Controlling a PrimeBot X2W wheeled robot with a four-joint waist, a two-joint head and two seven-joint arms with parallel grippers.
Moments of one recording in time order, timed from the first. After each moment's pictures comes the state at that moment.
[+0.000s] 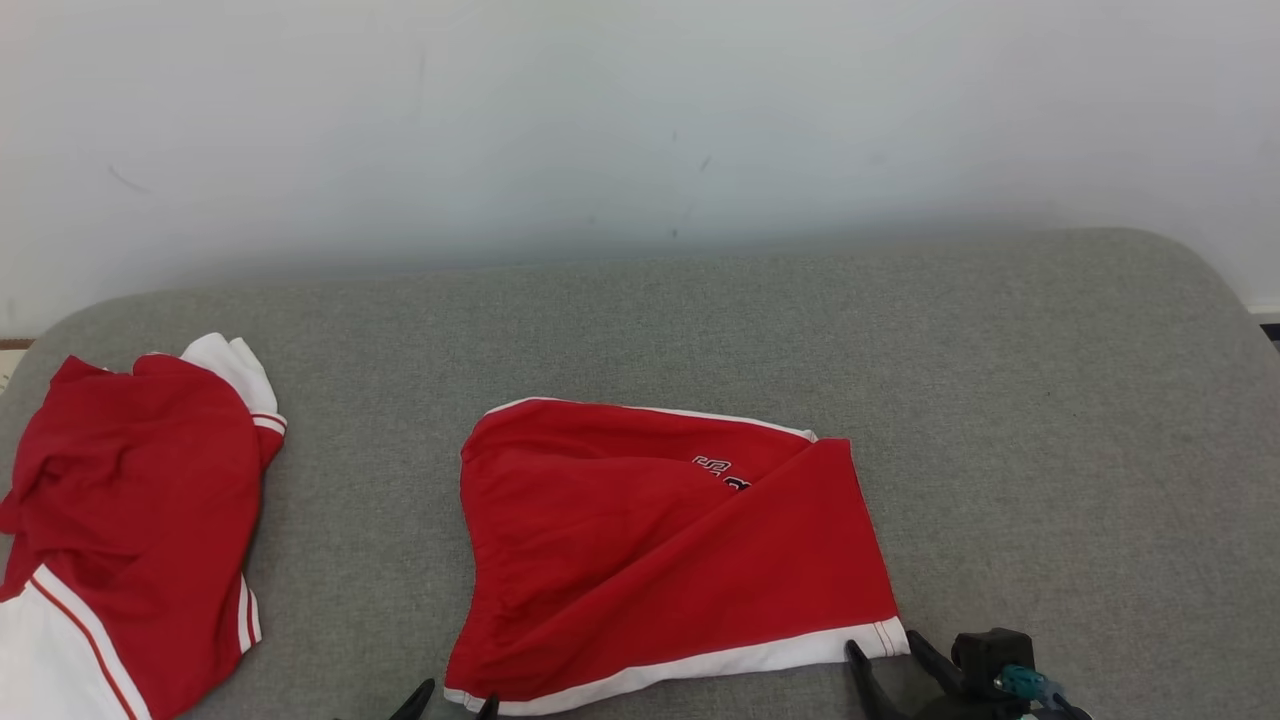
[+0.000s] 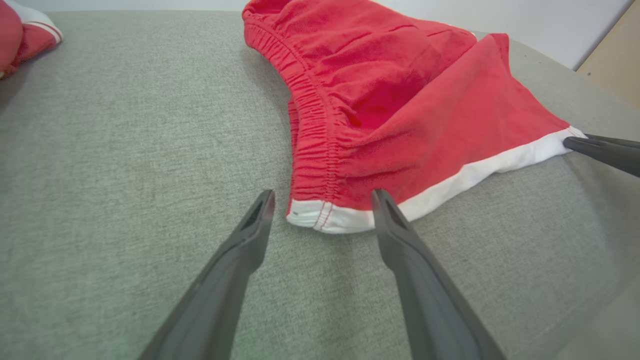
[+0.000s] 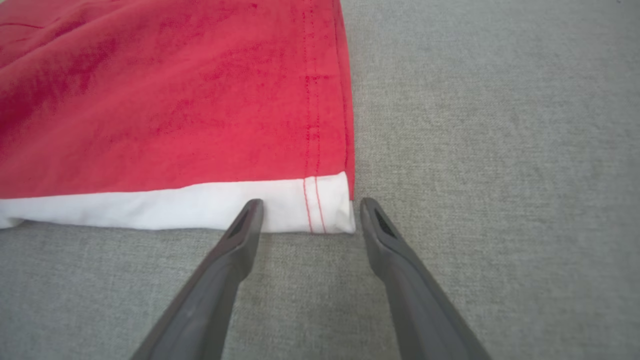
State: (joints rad) left arm -0.17 0.16 -0.34 0.48 -0.25 -0.13 -0.26; right arm -0.30 -0.17 0.51 0.80 0.37 0.13 -0.25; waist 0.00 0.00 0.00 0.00
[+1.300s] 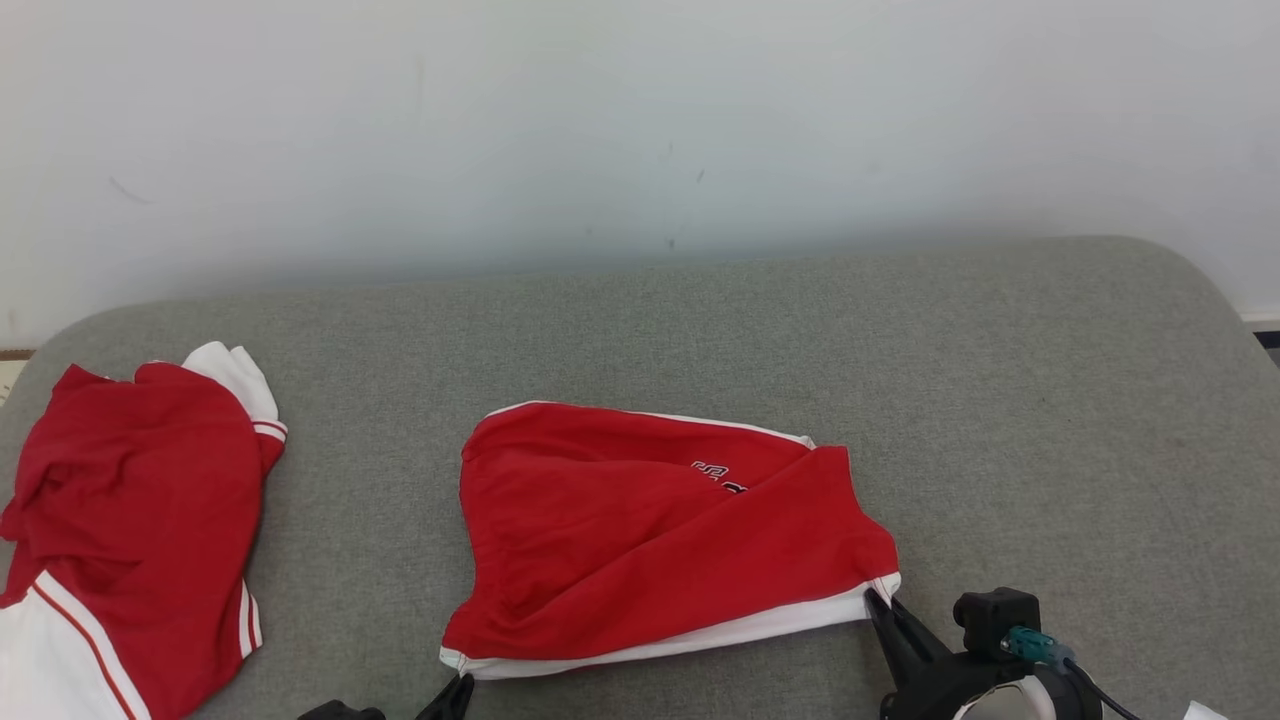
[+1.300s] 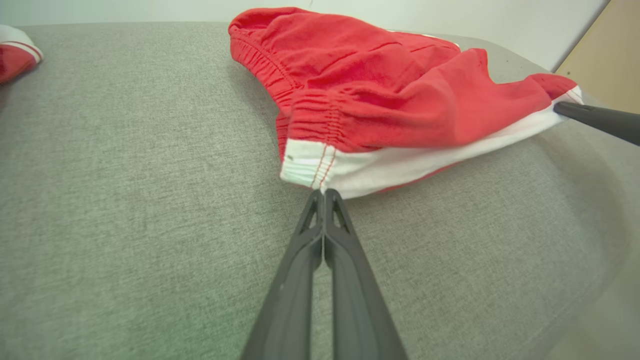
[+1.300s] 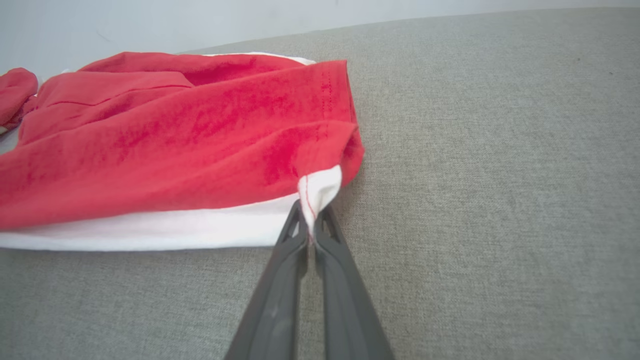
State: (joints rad) left arm -0.22 0.22 -0.46 0.49 -0.37 -0.13 -0.26; right arm -0.36 -0.20 0.58 0.77 0.46 0.13 -0.26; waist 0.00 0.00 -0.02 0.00
